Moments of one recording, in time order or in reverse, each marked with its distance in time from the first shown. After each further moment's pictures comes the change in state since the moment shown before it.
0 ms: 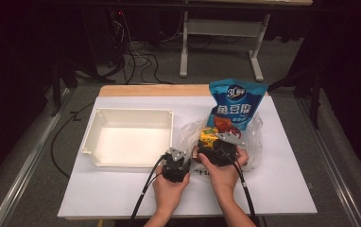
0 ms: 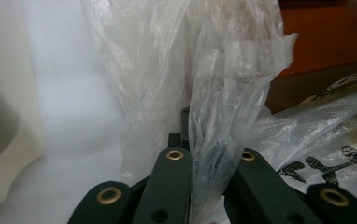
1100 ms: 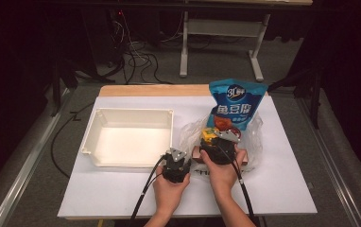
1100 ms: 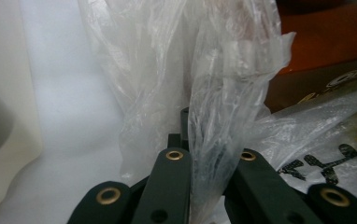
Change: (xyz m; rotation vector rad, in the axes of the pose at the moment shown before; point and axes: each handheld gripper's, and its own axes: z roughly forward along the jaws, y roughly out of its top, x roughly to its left) left arm -0.001 0.000 0.000 -0.001 0.000 0.007; right arm -0.002 0.001 0.011 0.042 -0.080 -0.011
